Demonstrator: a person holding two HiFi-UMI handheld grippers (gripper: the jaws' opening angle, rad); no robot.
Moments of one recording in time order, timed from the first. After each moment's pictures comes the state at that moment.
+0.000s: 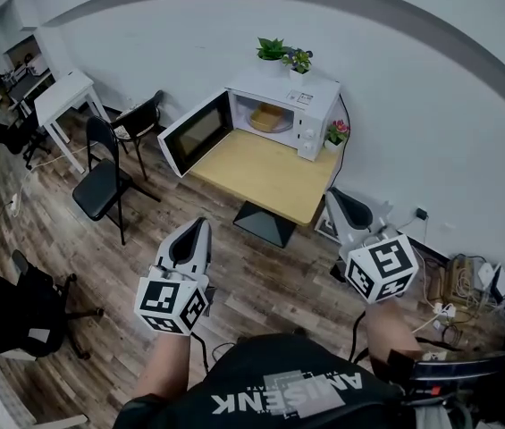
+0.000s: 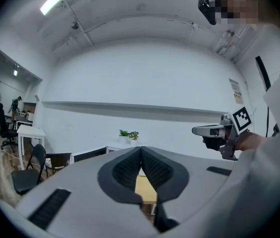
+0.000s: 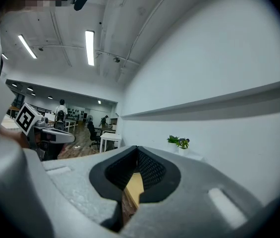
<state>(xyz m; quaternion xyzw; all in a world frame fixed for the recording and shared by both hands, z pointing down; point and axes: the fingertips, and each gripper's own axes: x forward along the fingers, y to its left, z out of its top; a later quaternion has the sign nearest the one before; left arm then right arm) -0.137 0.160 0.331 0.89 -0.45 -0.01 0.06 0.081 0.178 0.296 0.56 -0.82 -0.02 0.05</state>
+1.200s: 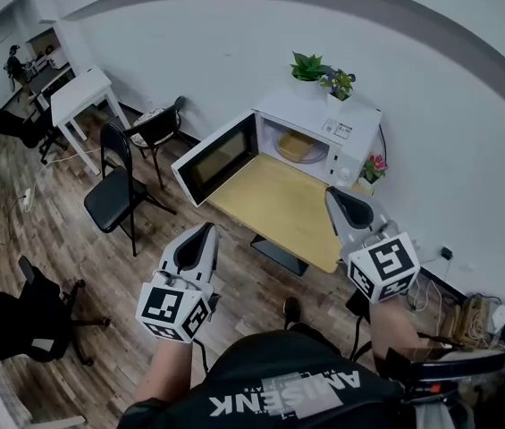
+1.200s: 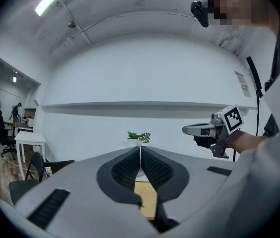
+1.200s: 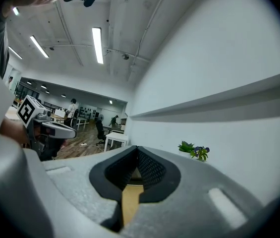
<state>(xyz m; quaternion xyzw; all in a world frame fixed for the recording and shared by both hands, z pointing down) -0.133 -0.003 0.331 0.88 -0.47 -0.01 0.04 0.067 -0.021 0.301 0.50 -0.86 -0.06 0.07</state>
